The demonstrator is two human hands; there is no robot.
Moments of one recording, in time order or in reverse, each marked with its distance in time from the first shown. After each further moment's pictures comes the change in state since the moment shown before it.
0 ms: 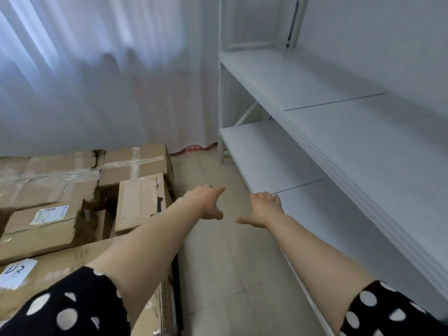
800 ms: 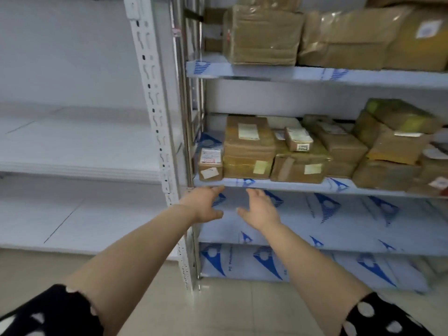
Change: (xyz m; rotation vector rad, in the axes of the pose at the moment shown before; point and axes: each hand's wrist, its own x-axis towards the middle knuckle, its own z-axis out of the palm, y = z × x) left_hand -0.388 0.413 0.145 0.302 0.007 1.182; right_hand -0.625 0.183 0.162 0.496 0.630 1.055
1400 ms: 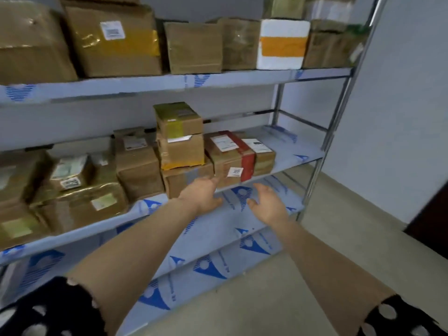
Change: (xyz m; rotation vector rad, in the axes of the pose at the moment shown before) left_hand 0.201 0.539 0.056 0.055 0.032 0.537; right_hand -0.095 0.506 -0.240 0.121 0.294 0.506
